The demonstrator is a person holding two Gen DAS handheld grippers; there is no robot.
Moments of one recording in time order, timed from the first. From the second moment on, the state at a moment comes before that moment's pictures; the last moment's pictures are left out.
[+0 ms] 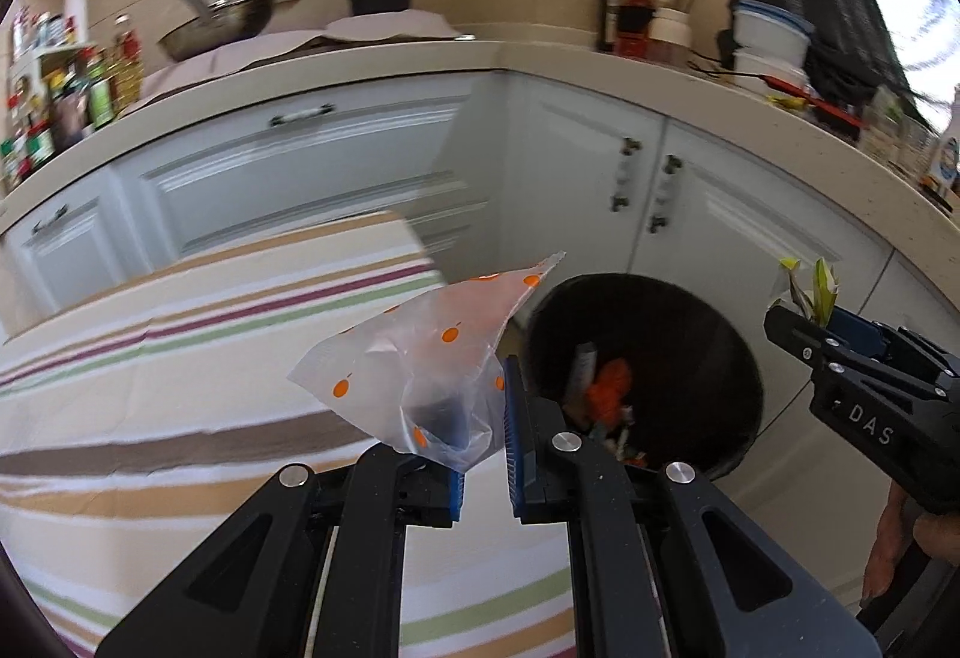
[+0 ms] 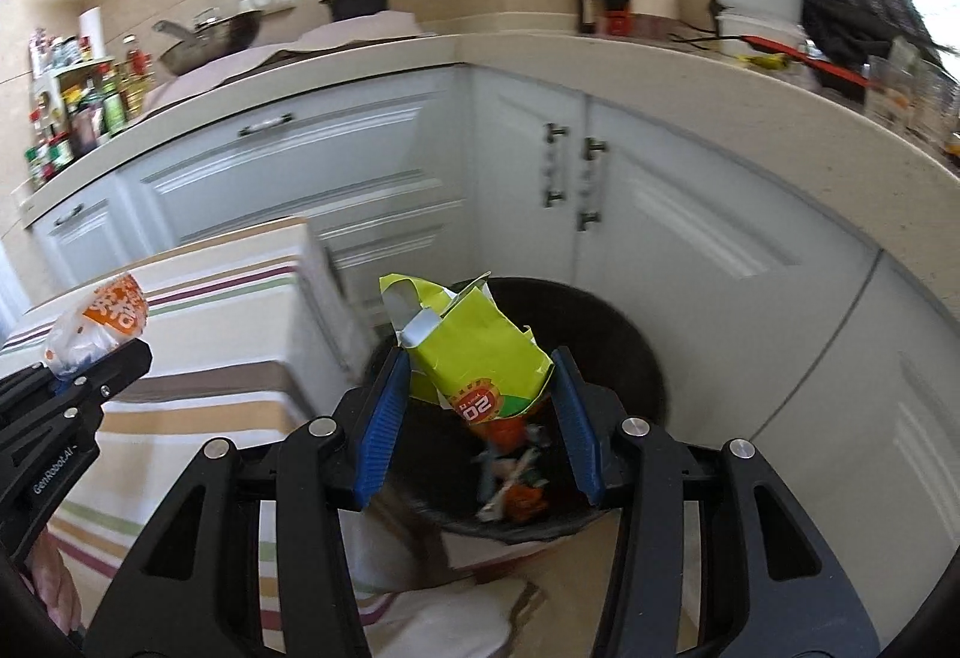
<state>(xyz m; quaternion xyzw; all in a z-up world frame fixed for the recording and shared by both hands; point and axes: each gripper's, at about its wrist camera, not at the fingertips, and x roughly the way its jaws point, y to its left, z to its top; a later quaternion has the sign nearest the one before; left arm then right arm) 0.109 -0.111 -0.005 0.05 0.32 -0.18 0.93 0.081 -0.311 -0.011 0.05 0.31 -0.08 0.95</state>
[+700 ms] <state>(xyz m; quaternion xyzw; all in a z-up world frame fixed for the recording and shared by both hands) 0.153 -0.187 -0.028 0.07 0.33 -0.22 0.91 0.117 -0.365 -0.030 0.06 0.31 -0.12 0.94</state>
